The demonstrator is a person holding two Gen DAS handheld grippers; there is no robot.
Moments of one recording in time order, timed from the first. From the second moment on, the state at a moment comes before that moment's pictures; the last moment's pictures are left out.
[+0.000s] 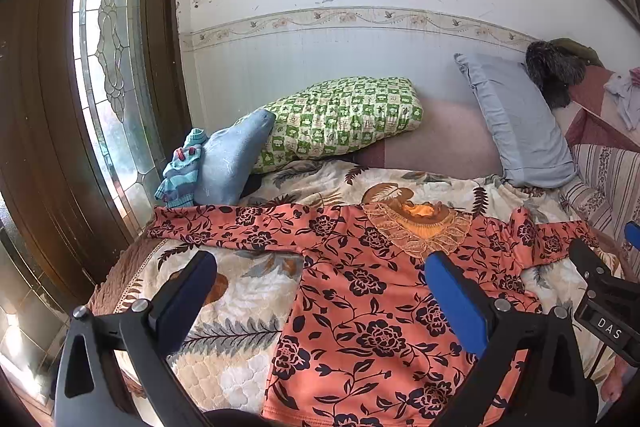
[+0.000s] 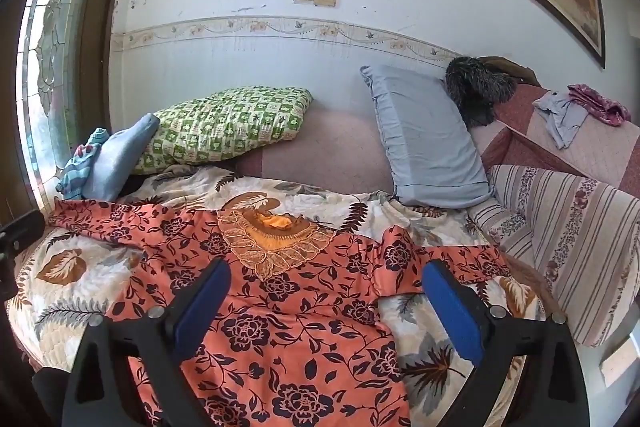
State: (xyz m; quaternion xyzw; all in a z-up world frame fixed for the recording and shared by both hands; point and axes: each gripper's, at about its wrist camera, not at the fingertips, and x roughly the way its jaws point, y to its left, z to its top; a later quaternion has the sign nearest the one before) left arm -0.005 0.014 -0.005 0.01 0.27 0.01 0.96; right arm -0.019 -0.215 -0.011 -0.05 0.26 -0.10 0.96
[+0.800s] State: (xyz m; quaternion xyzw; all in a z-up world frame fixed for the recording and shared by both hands) left arm 0.031 0.010 -0.062 0.01 0.33 -0.01 0.94; right arm 0.000 -0.220 -0.043 -0.05 0.29 -0.10 0.95
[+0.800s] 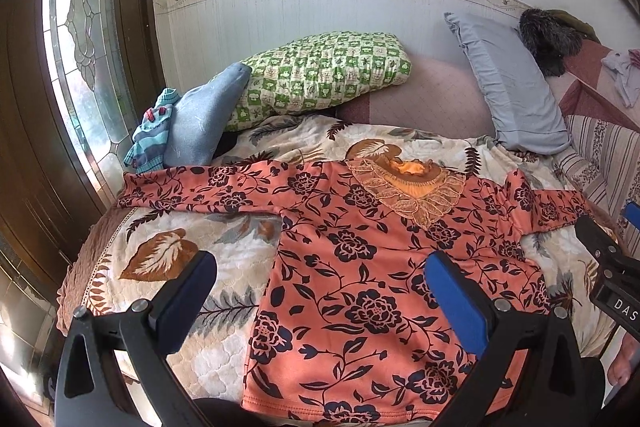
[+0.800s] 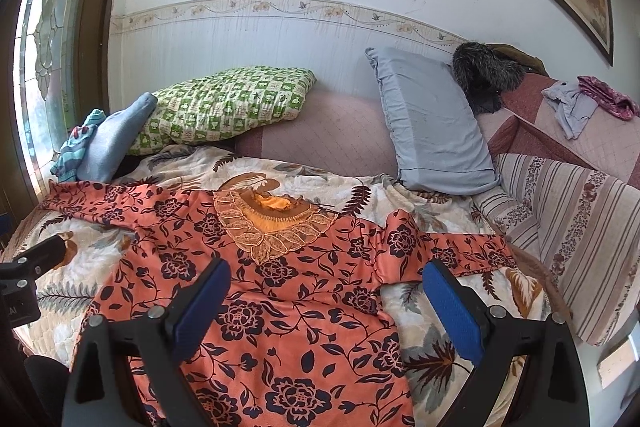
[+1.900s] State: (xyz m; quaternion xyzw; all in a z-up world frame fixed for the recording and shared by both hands) left arm 0.048 0.119 -0.117 0.00 0.39 0.12 0.92; right arm 0.036 -0.240 -0.138 -0.02 0.43 -0.04 0.90
